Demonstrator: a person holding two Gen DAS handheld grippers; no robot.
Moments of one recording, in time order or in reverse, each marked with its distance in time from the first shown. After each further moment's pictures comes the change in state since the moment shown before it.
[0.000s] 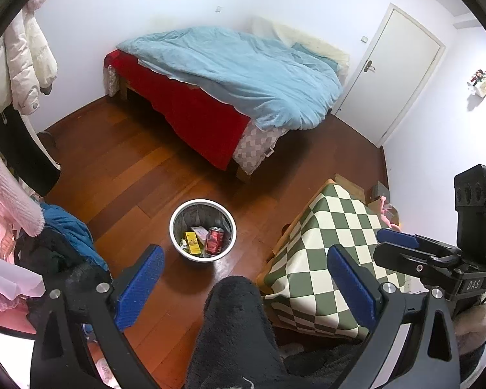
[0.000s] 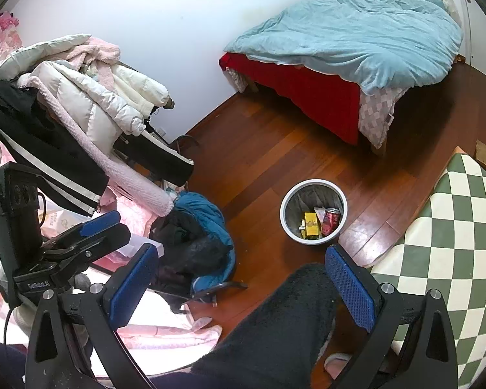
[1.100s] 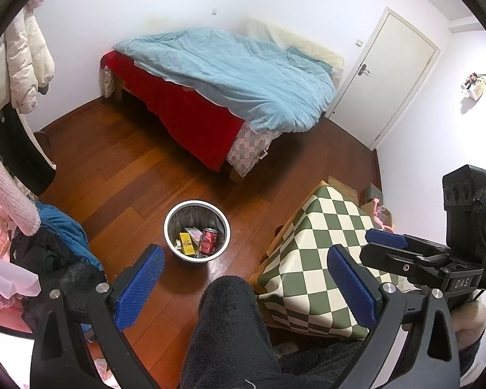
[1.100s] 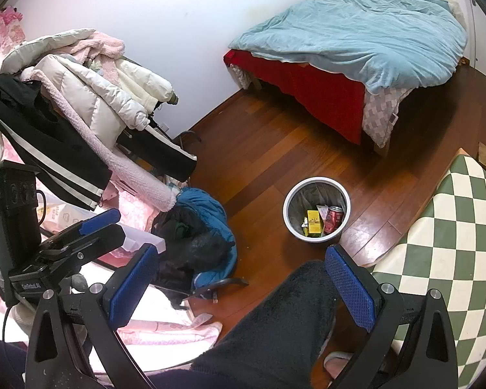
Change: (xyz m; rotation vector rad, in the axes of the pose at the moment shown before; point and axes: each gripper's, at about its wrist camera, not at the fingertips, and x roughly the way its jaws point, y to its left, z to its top) left arm -0.005 -0.003 -0.001 -0.005 -0.007 -0.032; right arm -0.004 0.006 -0.004 -0.023 0.017 0.011
